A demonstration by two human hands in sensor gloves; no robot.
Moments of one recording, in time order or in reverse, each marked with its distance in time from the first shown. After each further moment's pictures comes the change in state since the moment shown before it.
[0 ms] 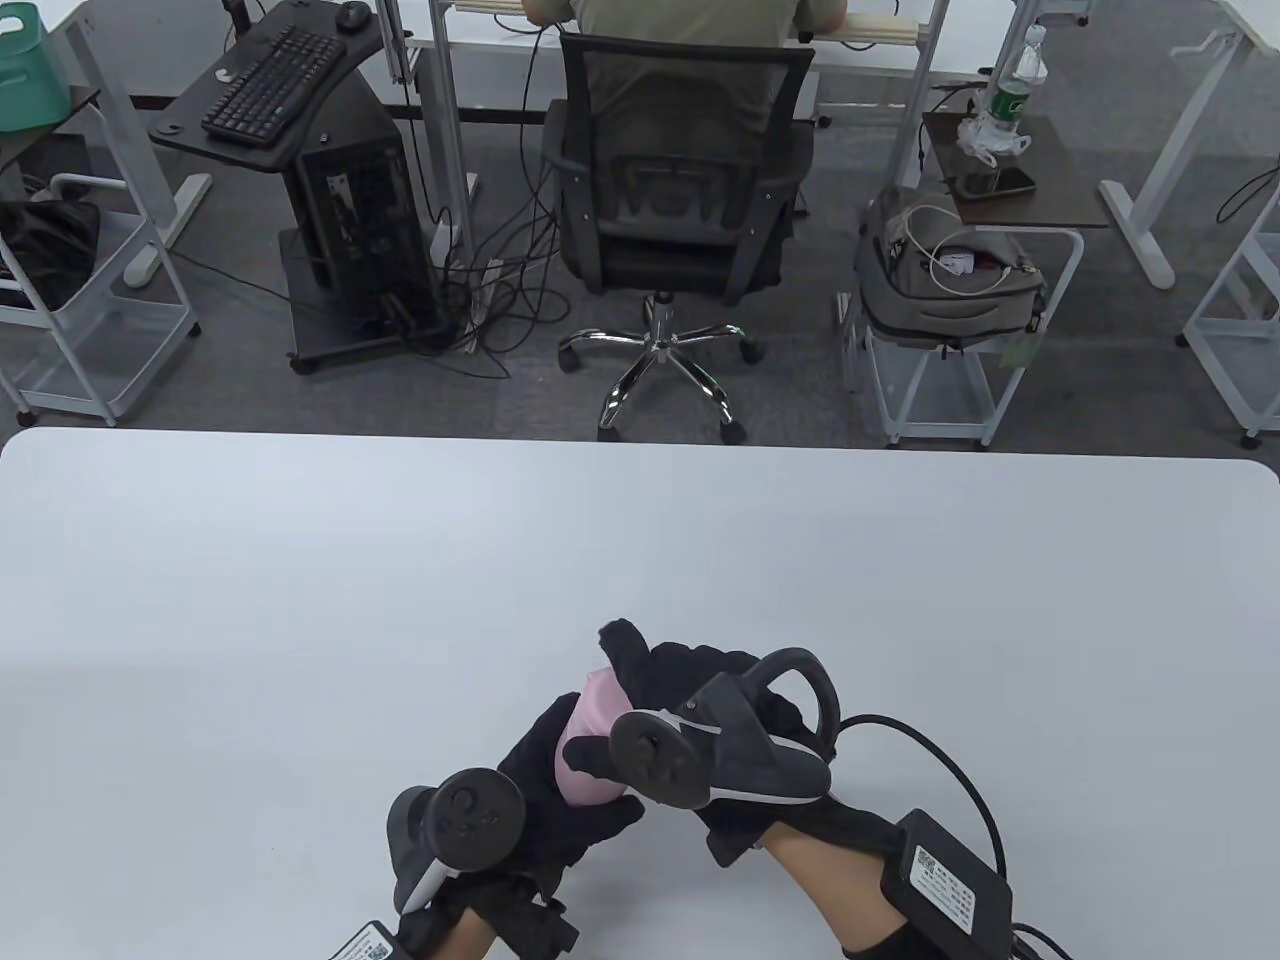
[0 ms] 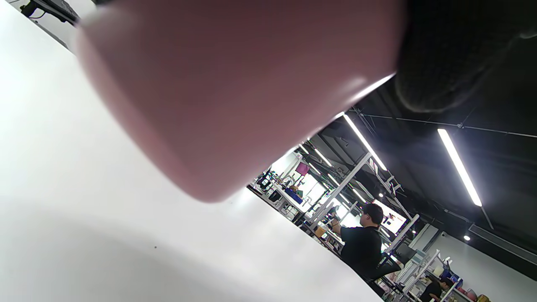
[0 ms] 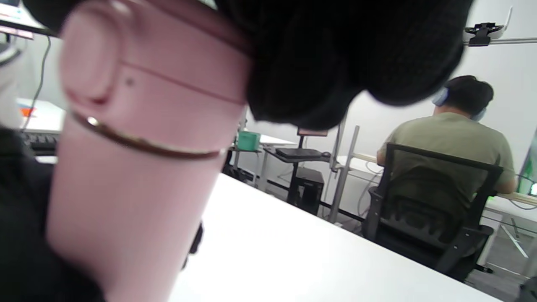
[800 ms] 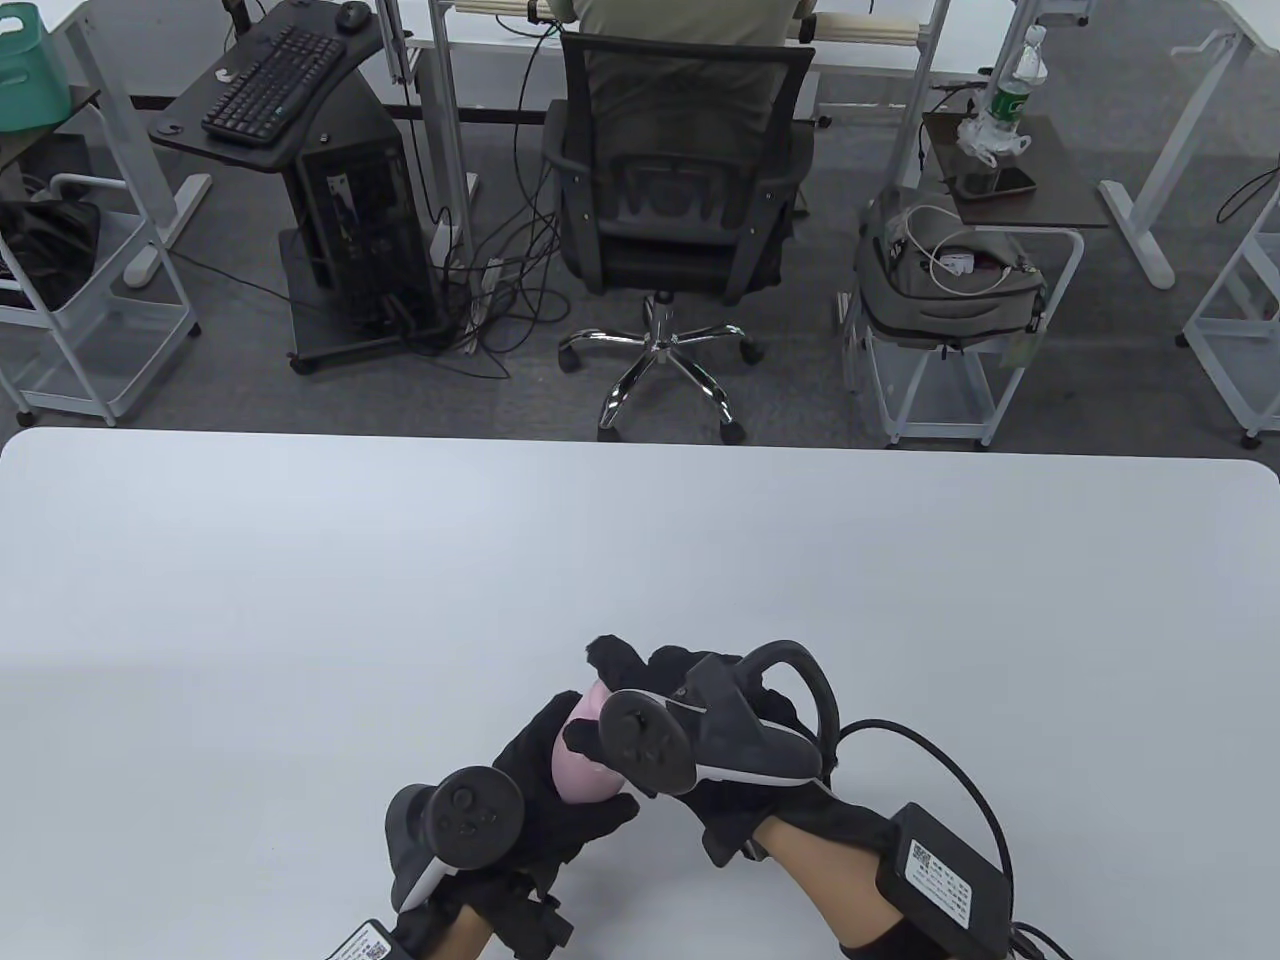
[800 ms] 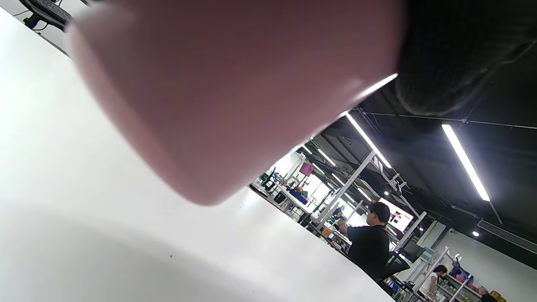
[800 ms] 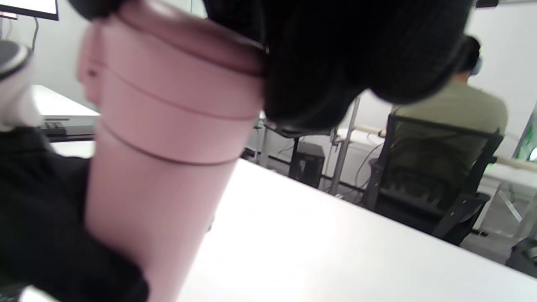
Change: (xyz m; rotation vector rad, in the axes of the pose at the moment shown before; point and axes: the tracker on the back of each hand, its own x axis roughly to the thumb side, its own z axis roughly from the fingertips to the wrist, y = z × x) left_hand -0.002 0.002 -0.001 0.006 0.007 -0.027; right_hand 0.002 -0.004 -0.005 0.069 0.020 -0.015
